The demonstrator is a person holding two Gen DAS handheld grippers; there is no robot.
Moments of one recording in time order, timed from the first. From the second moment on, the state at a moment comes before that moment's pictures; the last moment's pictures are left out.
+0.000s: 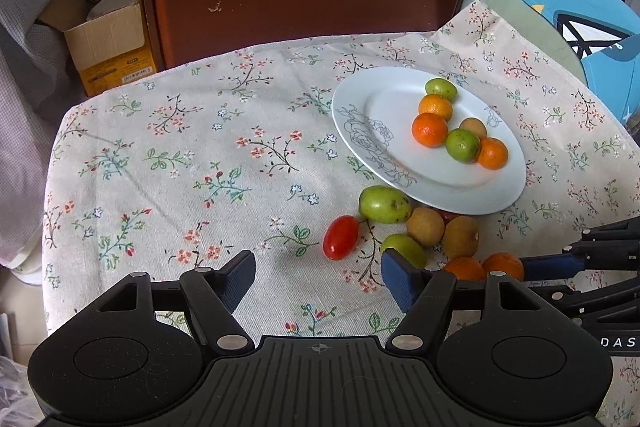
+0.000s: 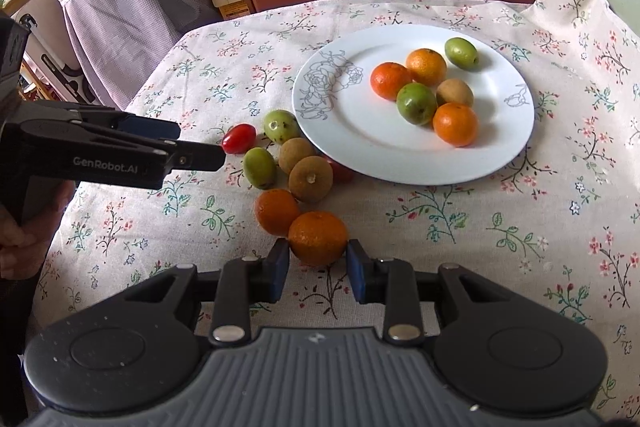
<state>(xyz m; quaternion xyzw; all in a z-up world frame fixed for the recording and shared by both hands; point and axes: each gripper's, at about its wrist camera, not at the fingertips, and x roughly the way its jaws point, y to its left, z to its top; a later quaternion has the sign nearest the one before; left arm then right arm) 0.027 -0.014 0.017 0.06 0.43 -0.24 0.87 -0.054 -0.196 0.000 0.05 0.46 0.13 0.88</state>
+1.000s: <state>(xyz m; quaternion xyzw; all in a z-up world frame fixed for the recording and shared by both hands) 0.046 -0.032 0.005 0.05 0.45 -0.24 0.86 -0.052 -0.195 -0.001 0.05 0.46 0.13 0.88</state>
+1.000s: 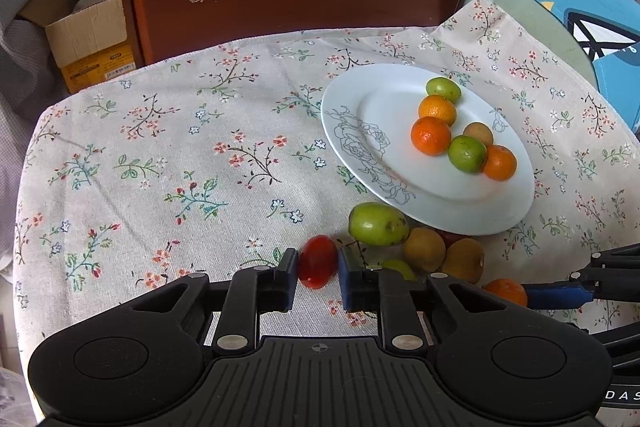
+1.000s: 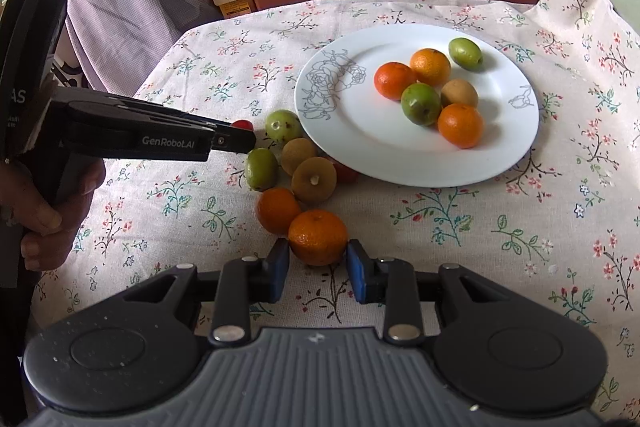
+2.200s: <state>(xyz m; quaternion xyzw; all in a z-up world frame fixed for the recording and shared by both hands) 0.025 -0.024 0.046 0.07 0.42 -0.23 0.88 -0.066 -0.207 0.024 0.08 0.44 0.16 0.88</state>
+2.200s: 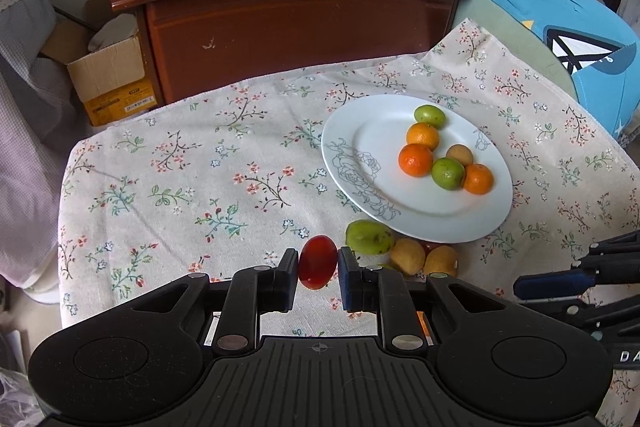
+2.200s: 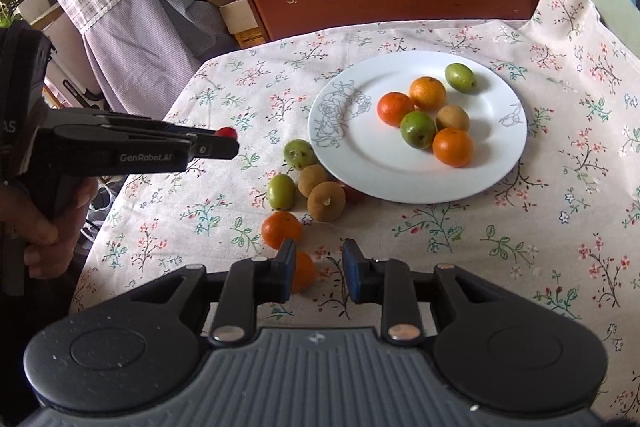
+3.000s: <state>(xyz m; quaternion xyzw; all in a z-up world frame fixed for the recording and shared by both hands) 0.018 -0.033 0.050 0.07 0.41 -0.25 0.87 -0.065 -0.182 0.017 0.03 0.43 0.16 0.89</state>
